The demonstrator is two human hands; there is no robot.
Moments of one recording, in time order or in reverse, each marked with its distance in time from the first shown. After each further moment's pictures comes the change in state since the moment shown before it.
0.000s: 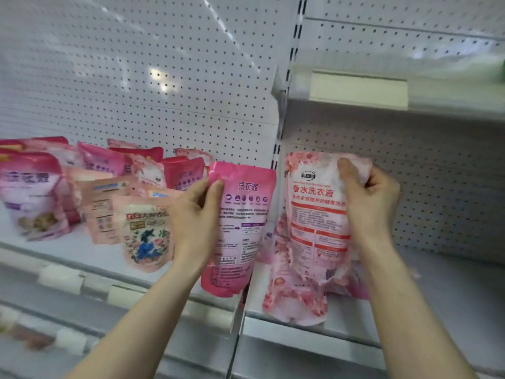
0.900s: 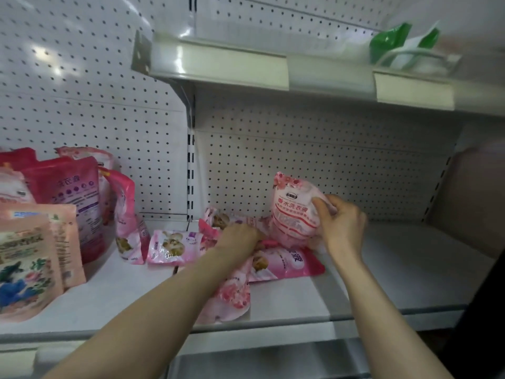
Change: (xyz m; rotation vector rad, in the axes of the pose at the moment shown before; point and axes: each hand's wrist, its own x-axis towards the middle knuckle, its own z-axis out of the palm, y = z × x) left_hand -0.048 -0.081 0.211 0.882 -1.190 0.484; right_hand 0.025 0.110 -0.123 -0.742 0.144 -0.007
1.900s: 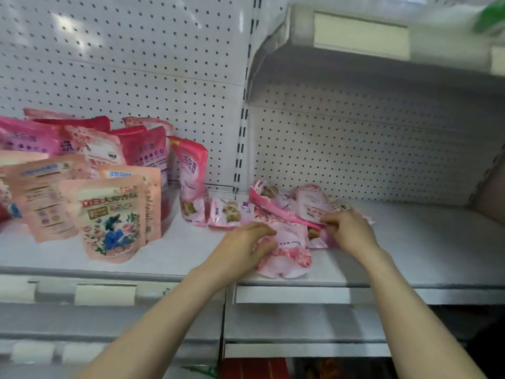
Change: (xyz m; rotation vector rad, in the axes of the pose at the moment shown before) left_hand -0.167 -0.043 -0.021 -0.509 0.202 -0.038; right_hand -0.069 -0.025 0.036 -0.527 -0.717 -0.028
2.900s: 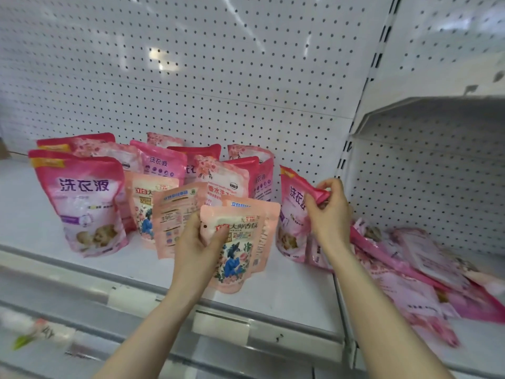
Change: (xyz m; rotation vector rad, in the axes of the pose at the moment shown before) left_hand -0.101 -0.123 -0.160 -0.519 0.829 -0.424; right_hand 0.035 -0.287 0.040 0.848 0.440 -0.228
